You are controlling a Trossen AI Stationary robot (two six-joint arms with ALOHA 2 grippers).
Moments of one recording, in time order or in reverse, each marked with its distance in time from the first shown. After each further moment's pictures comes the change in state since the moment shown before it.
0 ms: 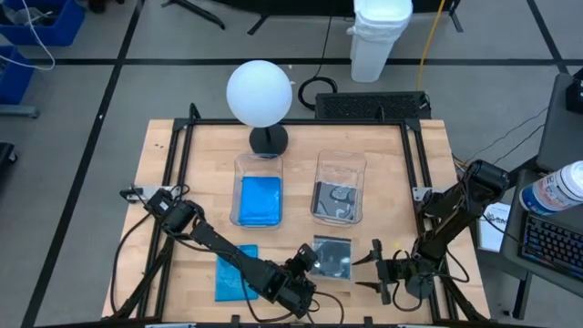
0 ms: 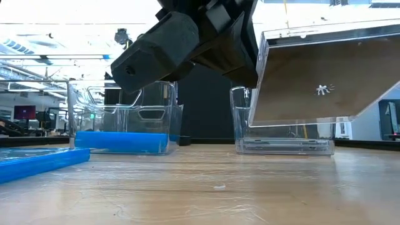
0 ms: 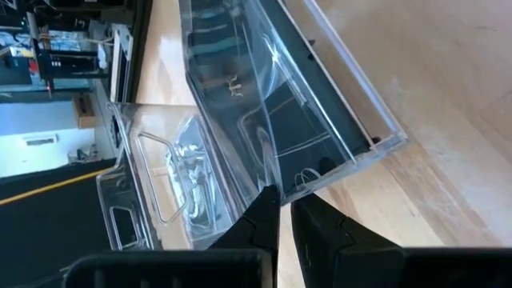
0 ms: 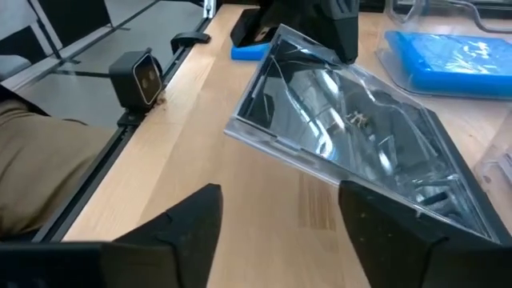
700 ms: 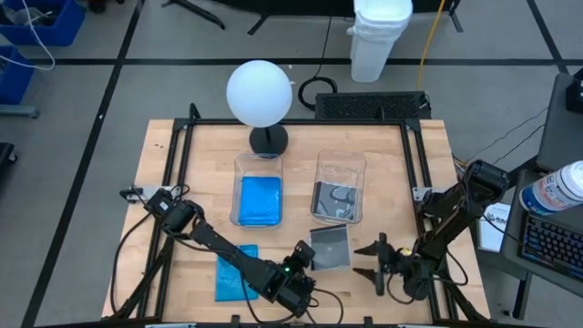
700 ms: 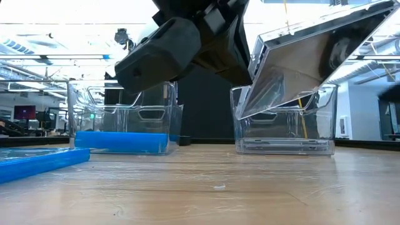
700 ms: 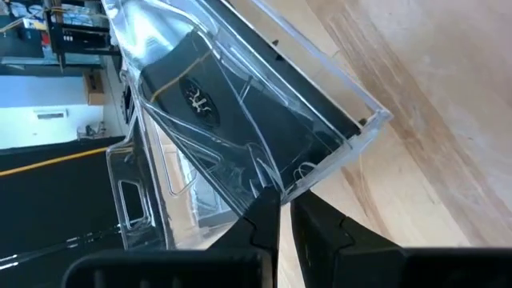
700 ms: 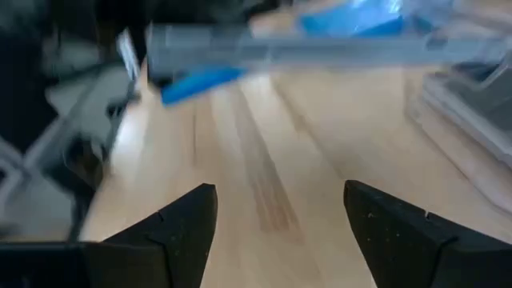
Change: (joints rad) left arm -0.001 -0.002 0.001 -0.058 -0.053 -0.092; right arm 0.013 0.003 0.000 -0.139 0.184 0.515
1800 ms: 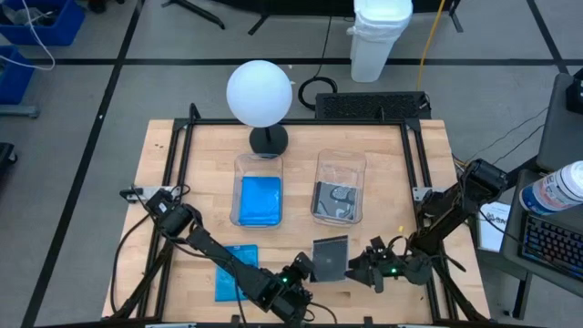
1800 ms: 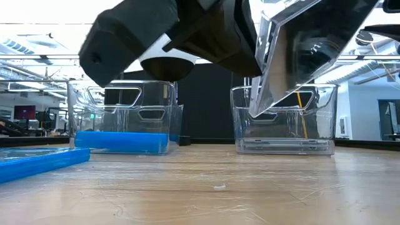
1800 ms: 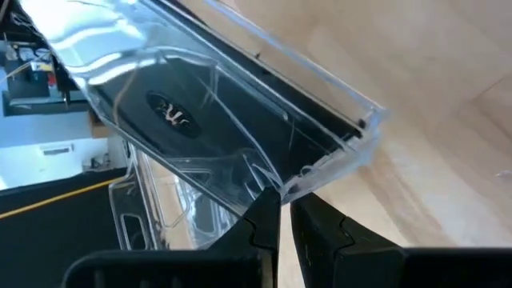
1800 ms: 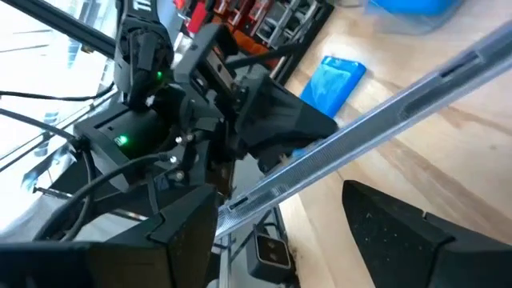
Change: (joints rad) left arm -0.051 0.002 -0.003 0.084 0.014 0.099; right arm -0.119 0.002 0.000 0.523 -0.169 0.233
